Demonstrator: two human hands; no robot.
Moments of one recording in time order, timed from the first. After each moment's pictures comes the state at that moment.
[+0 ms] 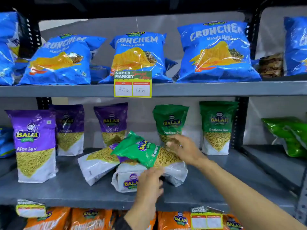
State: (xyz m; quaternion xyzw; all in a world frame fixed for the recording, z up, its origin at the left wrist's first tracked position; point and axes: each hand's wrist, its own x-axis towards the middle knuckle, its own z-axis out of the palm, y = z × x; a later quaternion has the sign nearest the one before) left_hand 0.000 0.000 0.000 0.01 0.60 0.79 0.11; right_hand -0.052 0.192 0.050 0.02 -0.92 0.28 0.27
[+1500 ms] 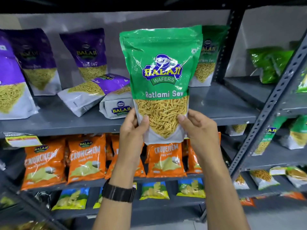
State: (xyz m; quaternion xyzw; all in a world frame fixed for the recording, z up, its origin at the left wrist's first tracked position) left_hand 0.080 -0.053 -0.045 0.18 0.58 0.79 0.05; right_hand 0.165 0.099 -0.033 -0.12 -0.66 0.67 0.33
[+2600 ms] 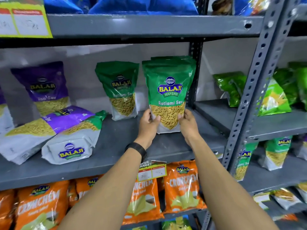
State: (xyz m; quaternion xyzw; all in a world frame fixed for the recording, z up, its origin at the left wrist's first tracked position) left_hand -0.040 0.194 -0.028 0.27 0.67 0.69 0.07; right_hand 0.035 0.330 -0.030 -0.21 -0.67 0.63 0.33
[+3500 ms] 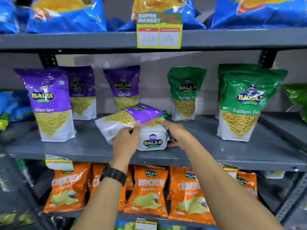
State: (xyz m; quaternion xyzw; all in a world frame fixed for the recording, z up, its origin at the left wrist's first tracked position) left_hand -0.047 -0.123 0.005 0.04 0.89 0.45 -0.08; right_hand -0.057 0.068 0.006 -0.24 -0.70 0.67 0.03
